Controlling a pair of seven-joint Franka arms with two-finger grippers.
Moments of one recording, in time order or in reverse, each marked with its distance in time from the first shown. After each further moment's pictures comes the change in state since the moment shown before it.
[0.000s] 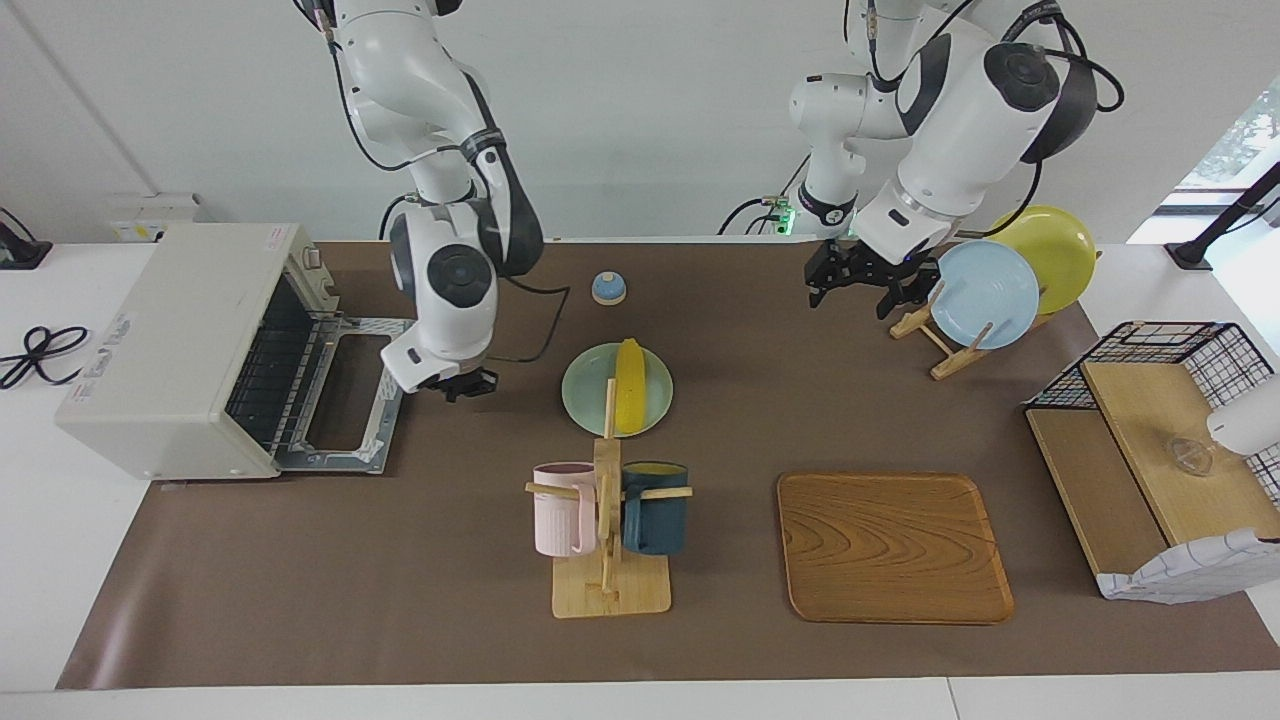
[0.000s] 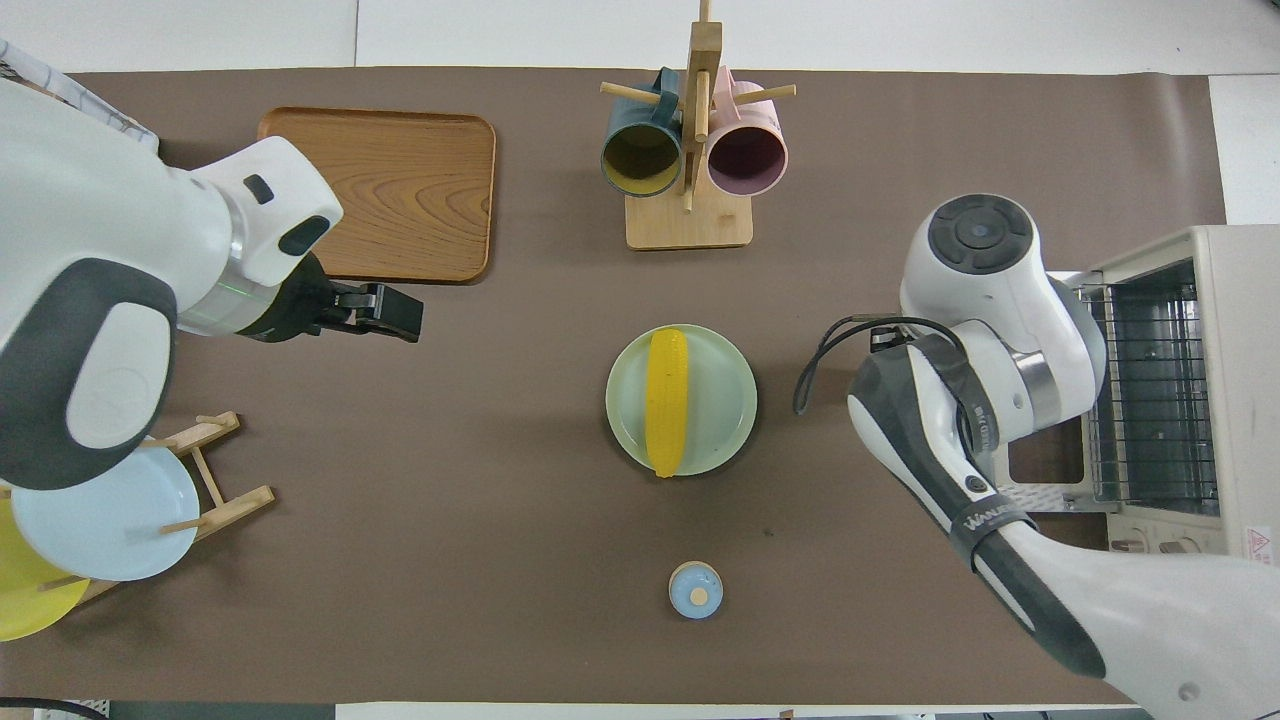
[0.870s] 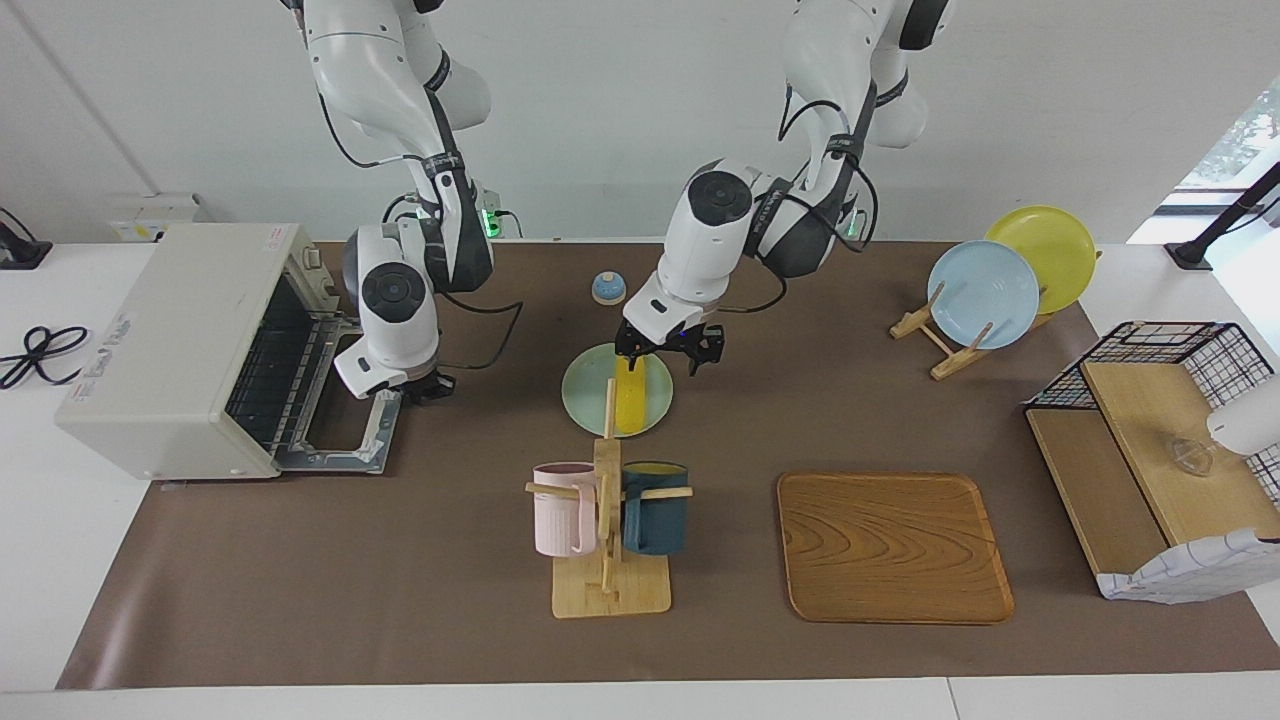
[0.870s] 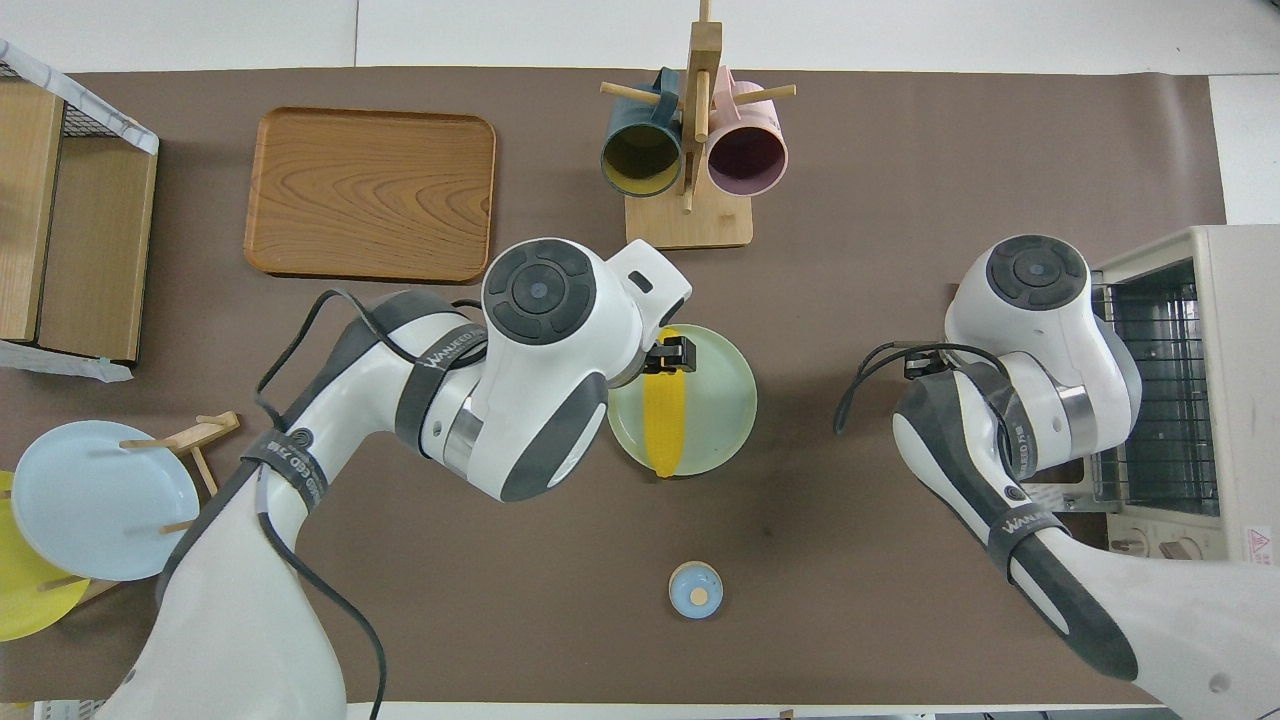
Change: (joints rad) left arm -0.361 0.307 -0.003 -0.011 0.043 0.392 -0.400; right arm -0.064 -0.028 0.006 -0.132 -0.002 0.100 -0.023
